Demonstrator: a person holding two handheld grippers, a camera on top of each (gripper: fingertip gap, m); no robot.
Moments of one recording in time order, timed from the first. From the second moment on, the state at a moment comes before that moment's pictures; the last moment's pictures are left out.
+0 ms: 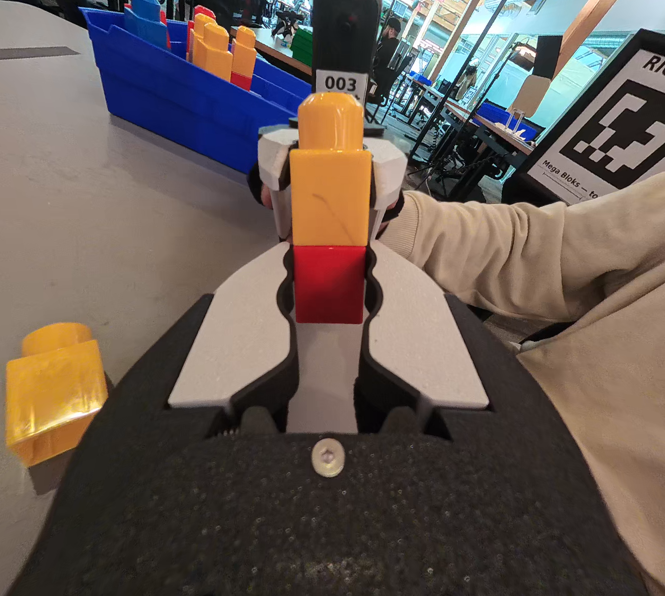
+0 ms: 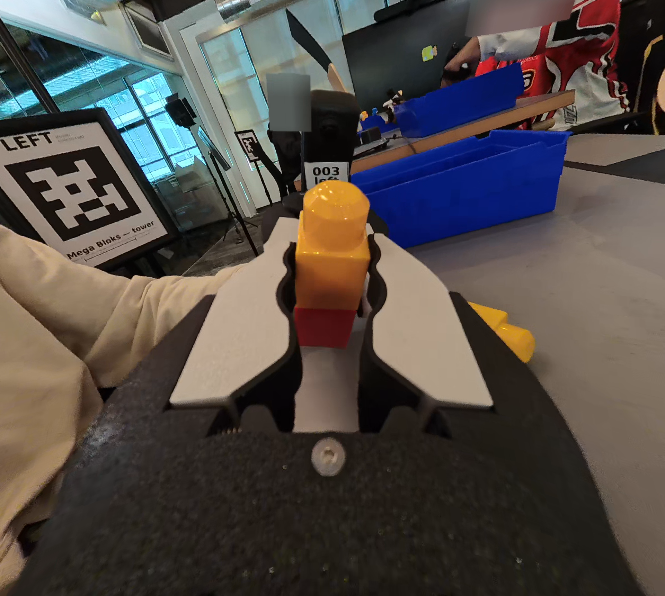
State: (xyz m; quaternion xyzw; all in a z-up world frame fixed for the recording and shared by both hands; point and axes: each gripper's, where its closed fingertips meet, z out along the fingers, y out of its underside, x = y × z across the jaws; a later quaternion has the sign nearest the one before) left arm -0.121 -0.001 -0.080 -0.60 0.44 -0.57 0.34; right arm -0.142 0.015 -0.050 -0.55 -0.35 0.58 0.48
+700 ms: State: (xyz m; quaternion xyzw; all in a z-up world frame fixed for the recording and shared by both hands) left arm -0.119 -0.004 -0.104 -0.63 0.47 -0.54 0.31; right arm -0.135 0.010 -0.048 -0.54 -0.35 0.59 0.49
